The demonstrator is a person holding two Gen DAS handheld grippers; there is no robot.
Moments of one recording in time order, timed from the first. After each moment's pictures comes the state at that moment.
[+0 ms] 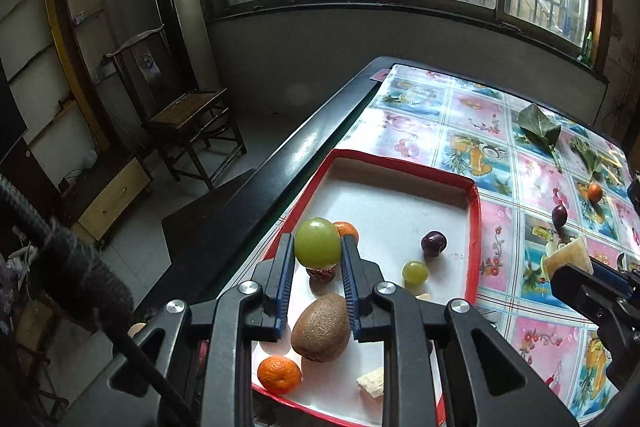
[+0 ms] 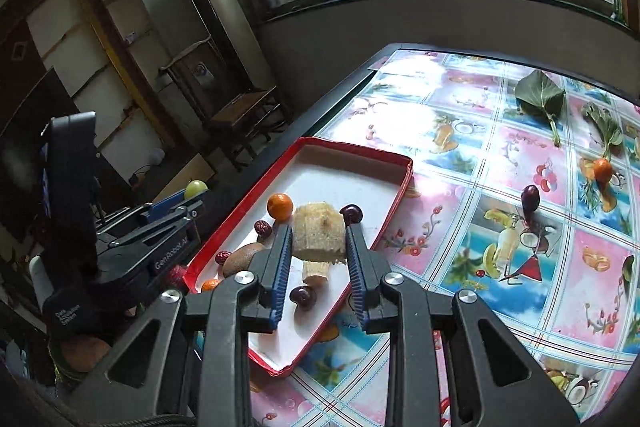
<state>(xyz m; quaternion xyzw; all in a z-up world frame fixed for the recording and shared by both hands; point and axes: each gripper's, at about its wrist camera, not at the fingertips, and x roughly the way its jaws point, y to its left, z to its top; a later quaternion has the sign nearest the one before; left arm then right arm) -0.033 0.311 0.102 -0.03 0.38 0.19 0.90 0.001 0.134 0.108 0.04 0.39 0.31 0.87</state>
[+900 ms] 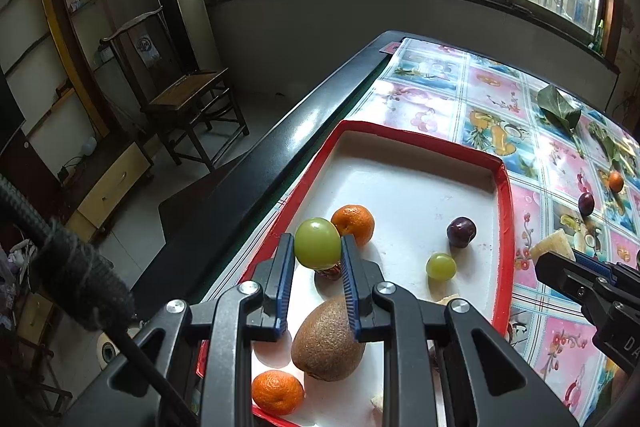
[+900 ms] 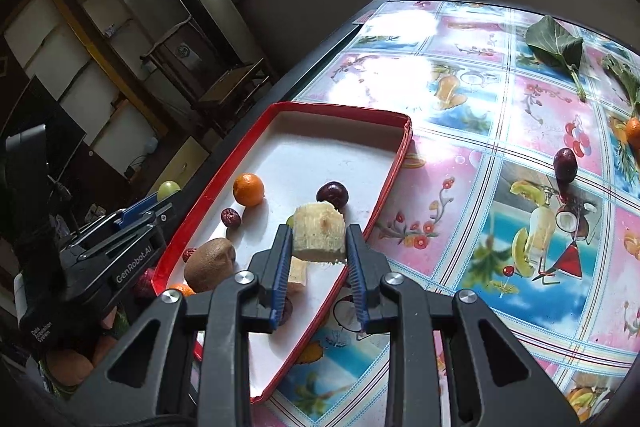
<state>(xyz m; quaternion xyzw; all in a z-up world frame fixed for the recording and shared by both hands) -0.012 0.327 0.069 -0.04 0.42 0.20 0.89 0.048 0.151 0.059 0.06 0.44 0.30 0.84</state>
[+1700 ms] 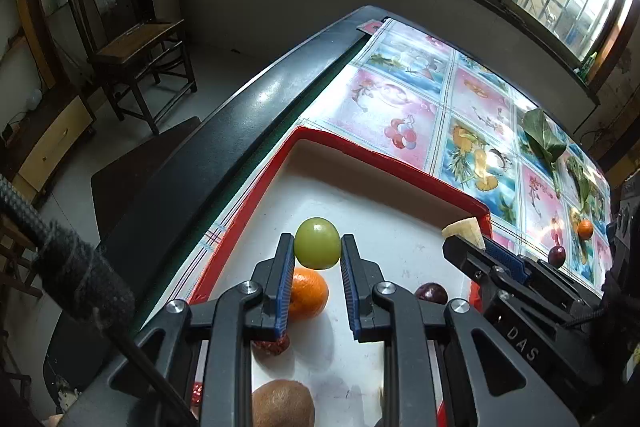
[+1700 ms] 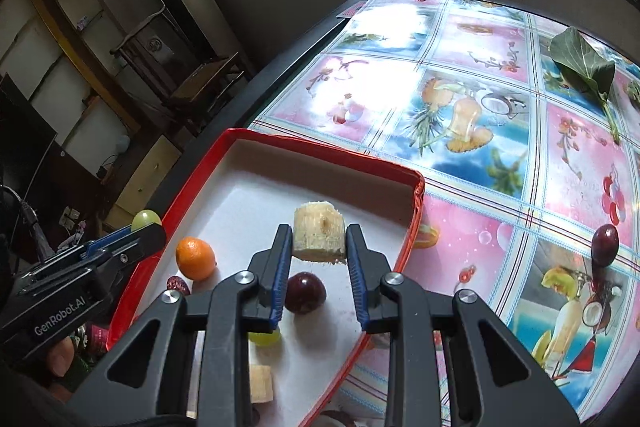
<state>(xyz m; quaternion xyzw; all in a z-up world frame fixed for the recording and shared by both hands) 0.073 0.361 0.047 -0.15 0.47 0.12 0.86 0.138 0.208 0.033 0.02 0.46 0.26 0.85</state>
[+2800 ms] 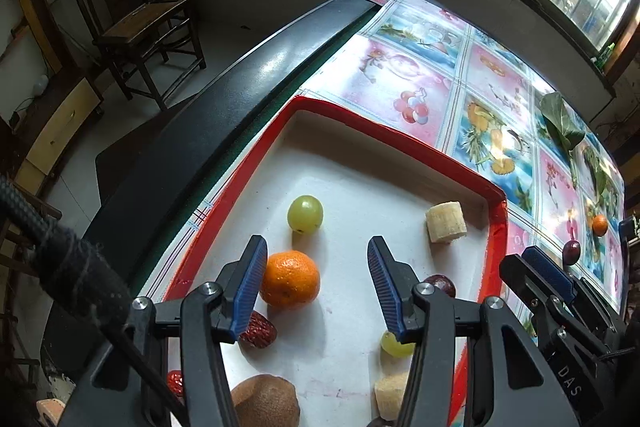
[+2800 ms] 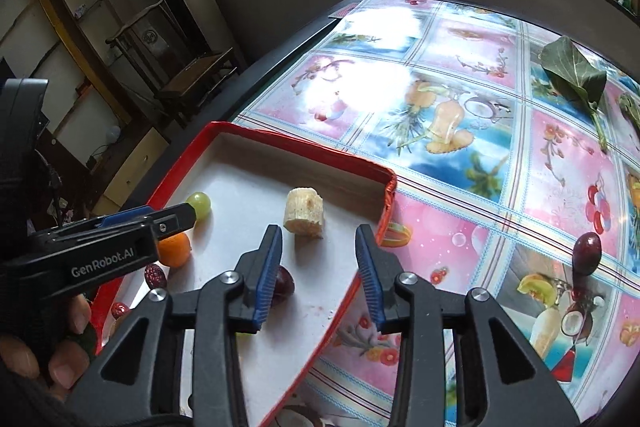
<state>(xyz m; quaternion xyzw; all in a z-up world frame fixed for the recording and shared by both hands) 0.081 0.348 0.036 -0.14 0.51 0.13 0.84 0.125 0.173 0.035 0.02 0.45 0.25 0.86</state>
